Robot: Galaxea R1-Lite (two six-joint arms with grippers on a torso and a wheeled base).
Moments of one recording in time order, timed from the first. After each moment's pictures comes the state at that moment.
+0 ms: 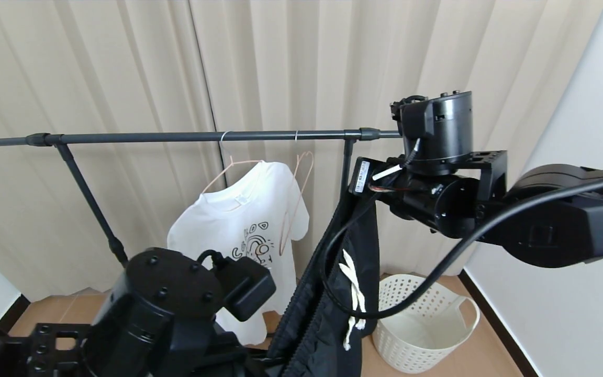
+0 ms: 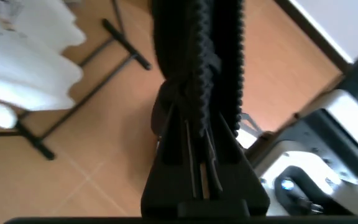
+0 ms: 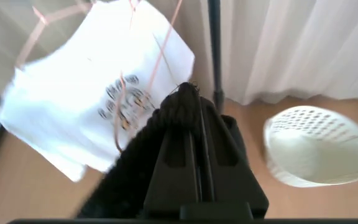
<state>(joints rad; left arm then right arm) -0.97 1.51 -0.72 -0.05 0.03 -0.28 0.70 1.88 -1.33 -0.19 -0.53 0.53</state>
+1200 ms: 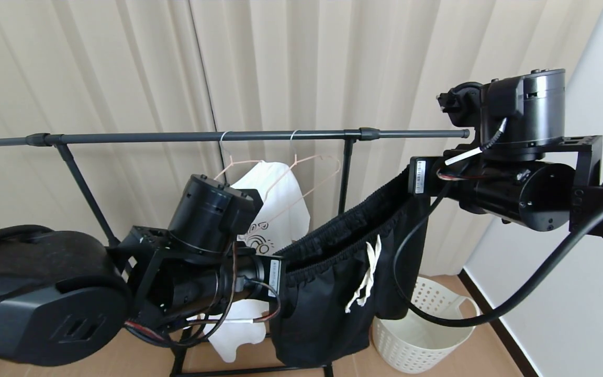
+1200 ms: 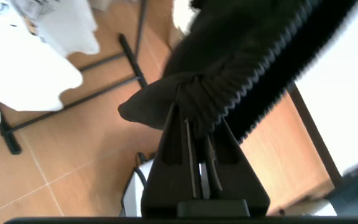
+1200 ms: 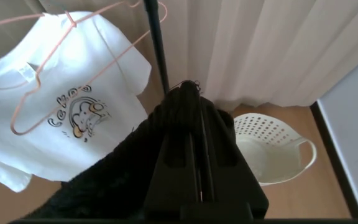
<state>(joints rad) -0.73 1.72 -0.96 -0.09 0.17 -0.37 0.59 1.70 -1.20 -0.11 -0.53 0.24</state>
